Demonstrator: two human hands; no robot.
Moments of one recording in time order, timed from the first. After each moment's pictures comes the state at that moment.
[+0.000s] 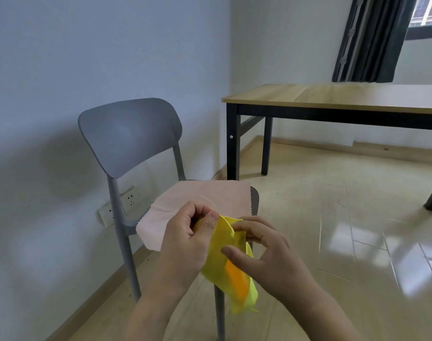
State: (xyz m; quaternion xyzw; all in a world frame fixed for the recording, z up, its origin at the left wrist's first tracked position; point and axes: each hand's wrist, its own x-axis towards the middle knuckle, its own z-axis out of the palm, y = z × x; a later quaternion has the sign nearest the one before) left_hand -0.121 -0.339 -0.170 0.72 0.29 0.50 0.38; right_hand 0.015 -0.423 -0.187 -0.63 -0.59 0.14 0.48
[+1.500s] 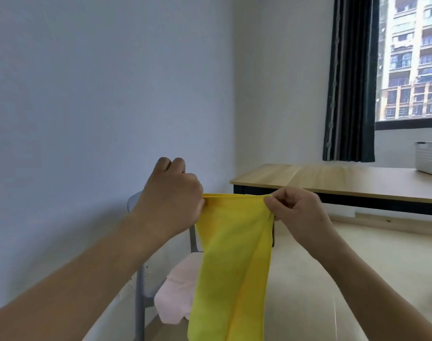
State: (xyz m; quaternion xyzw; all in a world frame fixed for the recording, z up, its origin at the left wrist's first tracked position) left_hand -0.187 -0.348 0.059 0.80 0.29 0.28 -0.43; right_hand 0.019 -0.453 0.015 -0.56 -0.55 0.02 0.62
